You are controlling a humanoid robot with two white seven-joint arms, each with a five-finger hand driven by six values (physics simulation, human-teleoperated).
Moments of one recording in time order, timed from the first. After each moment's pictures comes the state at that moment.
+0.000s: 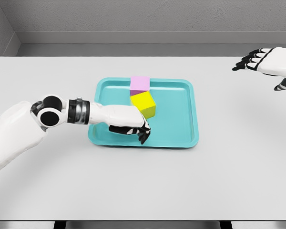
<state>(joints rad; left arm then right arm) -0.77 0.50 -0.95 -1.35 -0.16 -0.61 -0.61 -0.72 -1.03 0.53 -1.48 0.36 -0.61 0.61</state>
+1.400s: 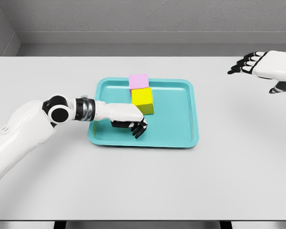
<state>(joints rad) -0.79 0.42 -0.95 -1.17 -0.21 -0.60 -0.61 -0.71 -1.02 0.54 -1.49 0.36 -0.61 0.61</state>
